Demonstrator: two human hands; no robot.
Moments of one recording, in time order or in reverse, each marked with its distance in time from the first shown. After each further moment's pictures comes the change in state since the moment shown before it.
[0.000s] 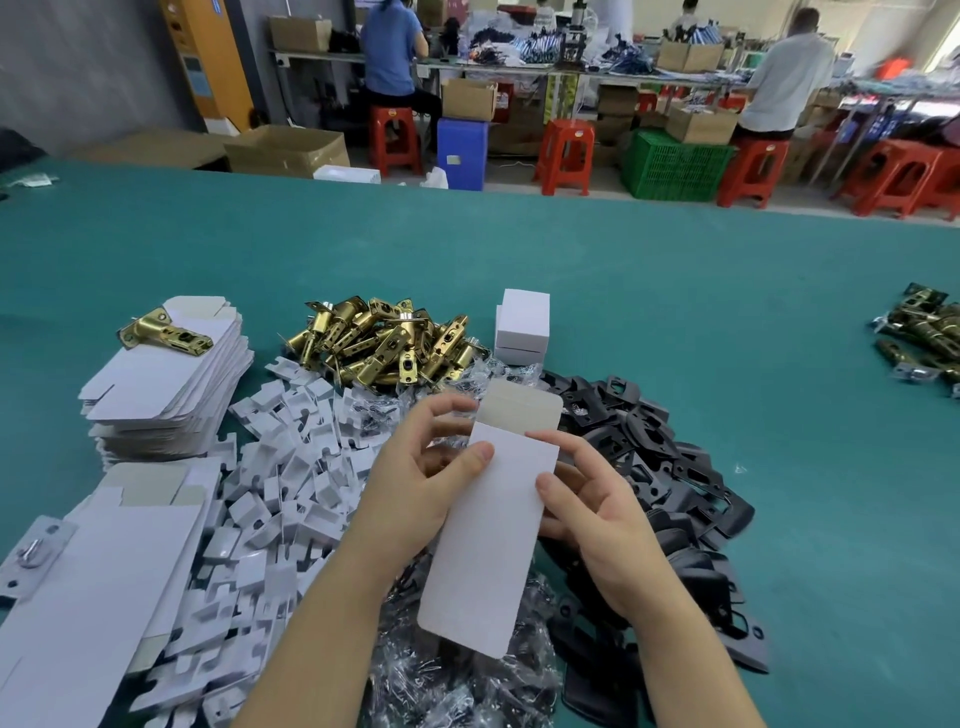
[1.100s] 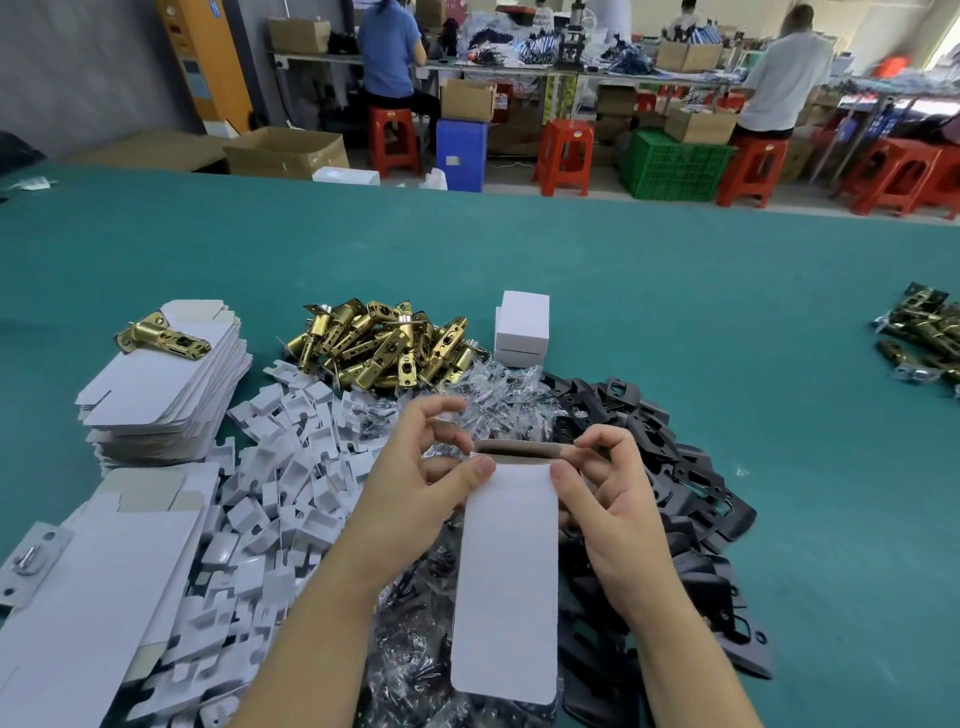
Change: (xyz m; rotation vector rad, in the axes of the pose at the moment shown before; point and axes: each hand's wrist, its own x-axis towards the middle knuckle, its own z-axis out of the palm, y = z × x) left_hand -0.001 0.002 -0.002 0.020 -0.038 -0.004; right_hand 0.003 0.002 -0.003 -0.062 0.187 -0.121
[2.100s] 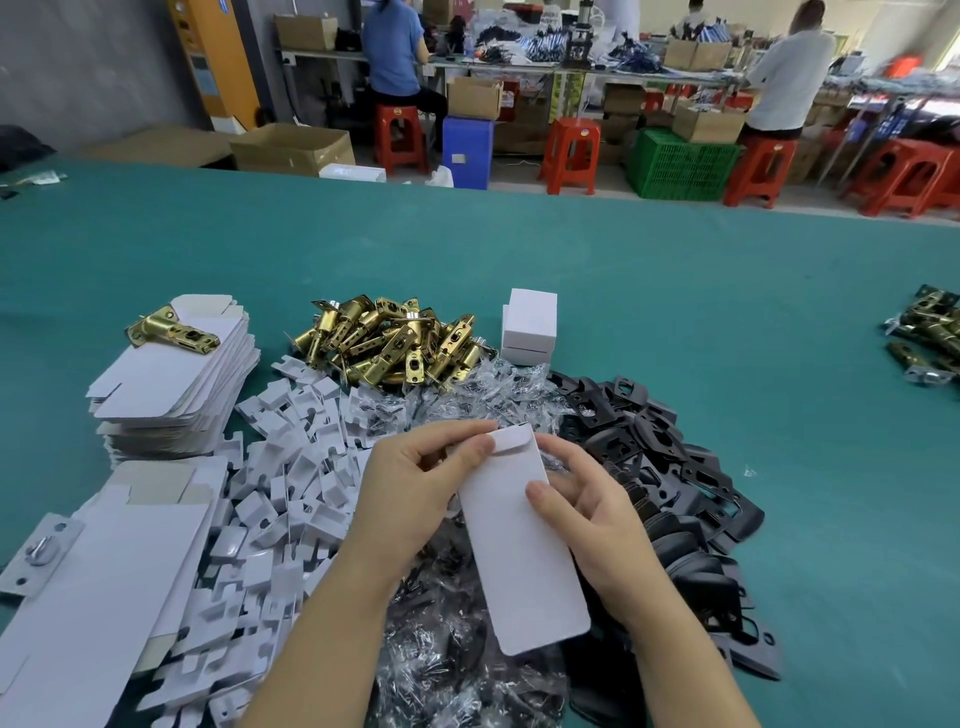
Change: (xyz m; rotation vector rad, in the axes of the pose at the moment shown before) left_hand -0.003 0.003 0.001 0.040 0.131 0.028; right_hand -0.002 0.005 0.007 -0.039 -0.195 0.167
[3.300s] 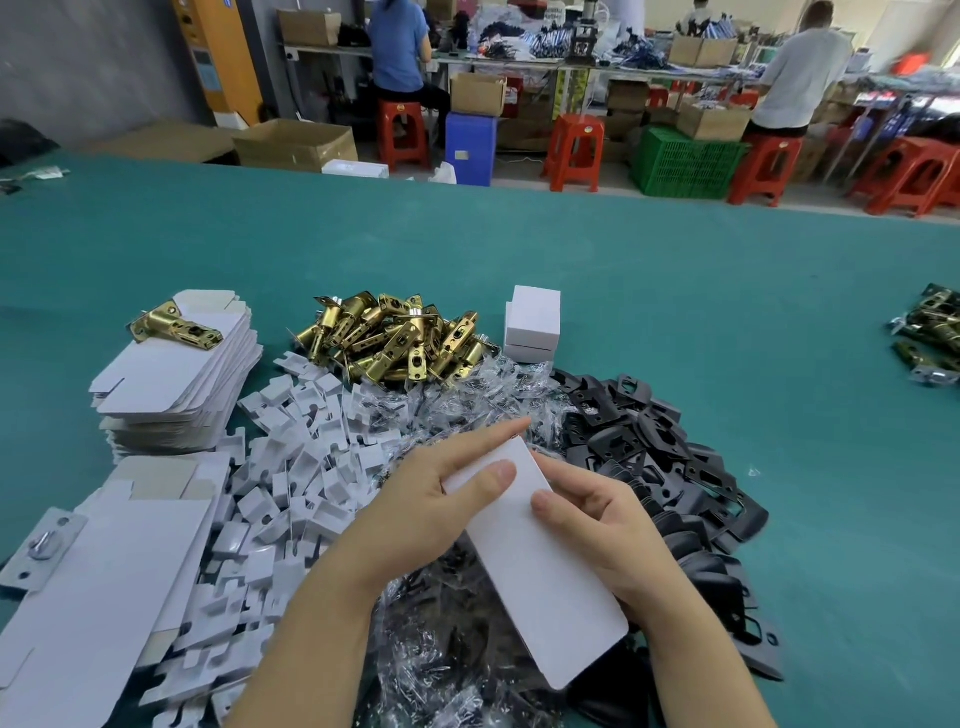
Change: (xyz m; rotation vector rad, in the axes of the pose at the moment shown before) left_hand -0.003 0.005 -0.008 0.239 -0.406 0.025; right_hand -0.005 -0.007 -0.009 0.077 -0.158 0.073
